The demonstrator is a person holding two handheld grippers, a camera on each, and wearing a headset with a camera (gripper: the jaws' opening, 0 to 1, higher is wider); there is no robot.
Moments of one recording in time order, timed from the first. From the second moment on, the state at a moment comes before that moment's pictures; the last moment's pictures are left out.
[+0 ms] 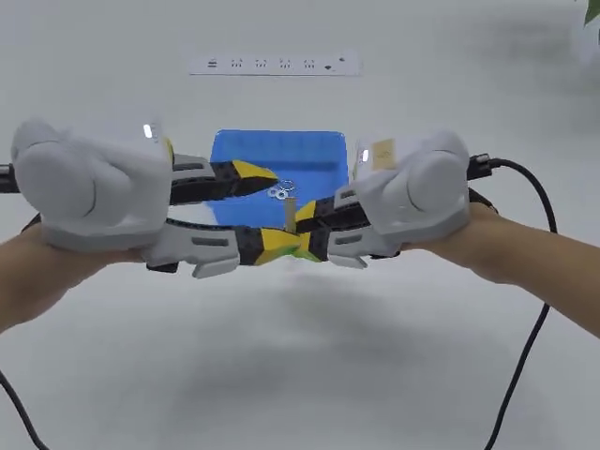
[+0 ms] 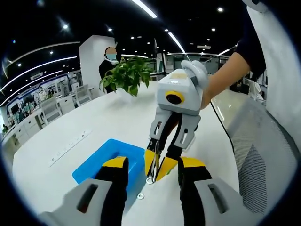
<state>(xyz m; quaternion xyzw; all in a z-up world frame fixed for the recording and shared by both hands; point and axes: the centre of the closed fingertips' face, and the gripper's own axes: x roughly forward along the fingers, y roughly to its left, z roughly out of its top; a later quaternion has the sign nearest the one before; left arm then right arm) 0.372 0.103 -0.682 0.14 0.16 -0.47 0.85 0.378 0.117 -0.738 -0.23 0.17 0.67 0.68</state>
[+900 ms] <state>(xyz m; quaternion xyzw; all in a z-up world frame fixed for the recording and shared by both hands) 0.333 0.155 -0.682 0.08 0.17 -0.39 0.90 0.414 0.127 -0.671 -0.23 0.12 0.66 0.71</state>
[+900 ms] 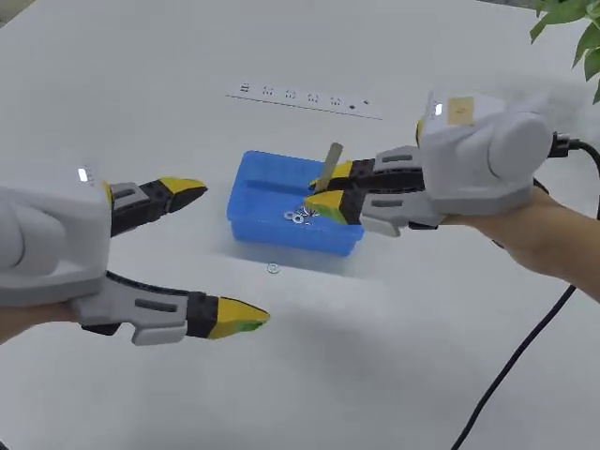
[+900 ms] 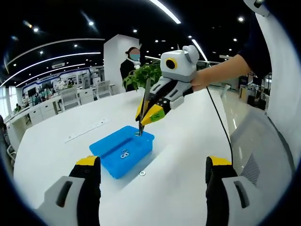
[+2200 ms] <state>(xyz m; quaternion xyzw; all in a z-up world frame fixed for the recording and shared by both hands) 0.344 0.195 -0.698 0.07 0.19 -0.33 0.92 0.478 0.139 -0.737 -0.22 0.20 0.62 0.73</state>
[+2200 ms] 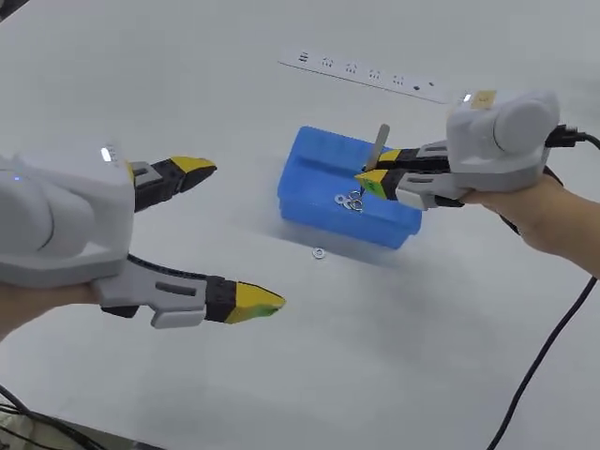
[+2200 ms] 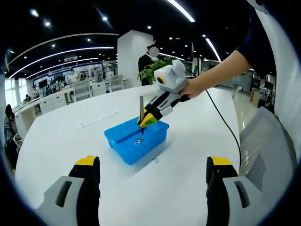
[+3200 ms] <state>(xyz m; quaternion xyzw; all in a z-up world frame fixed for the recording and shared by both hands) 0.447 0.133 -0.659 0.10 0.13 -0.42 0.89 0.450 0.142 -0.720 -0.28 0.15 0.64 0.69</state>
